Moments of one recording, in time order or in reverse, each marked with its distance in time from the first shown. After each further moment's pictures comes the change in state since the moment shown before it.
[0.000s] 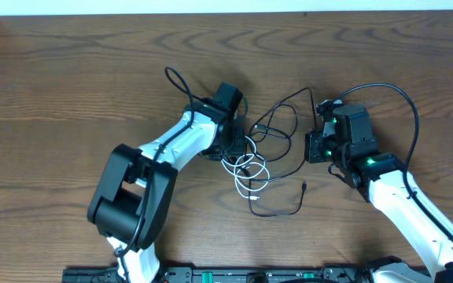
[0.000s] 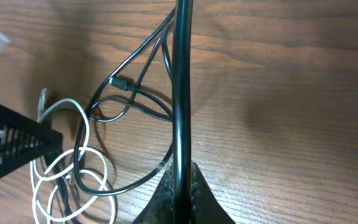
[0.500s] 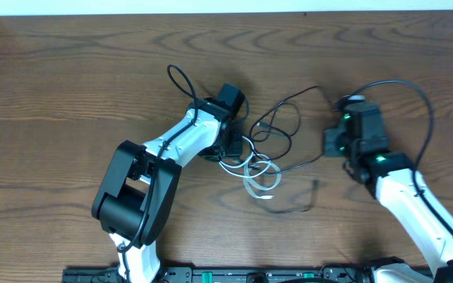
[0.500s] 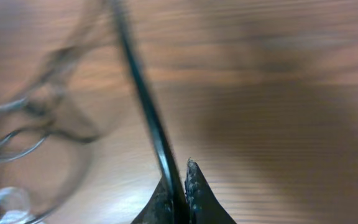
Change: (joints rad) left arm -0.008 0.030 0.031 -0.090 -0.101 0.003; right arm -0.115 0.000 0.000 -0.003 0.243 -0.079
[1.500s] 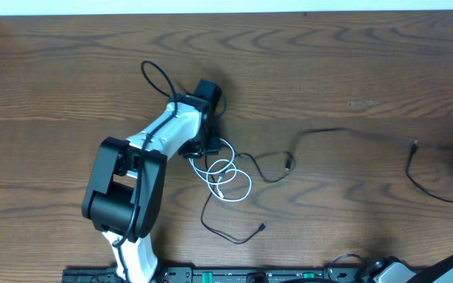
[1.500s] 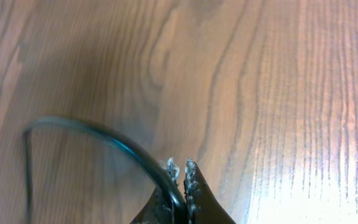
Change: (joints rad) left arm 0.134 0.002 0.000 -0.079 -0.088 0.000; right arm -1.044 0.000 0.000 0.010 0.149 0.311
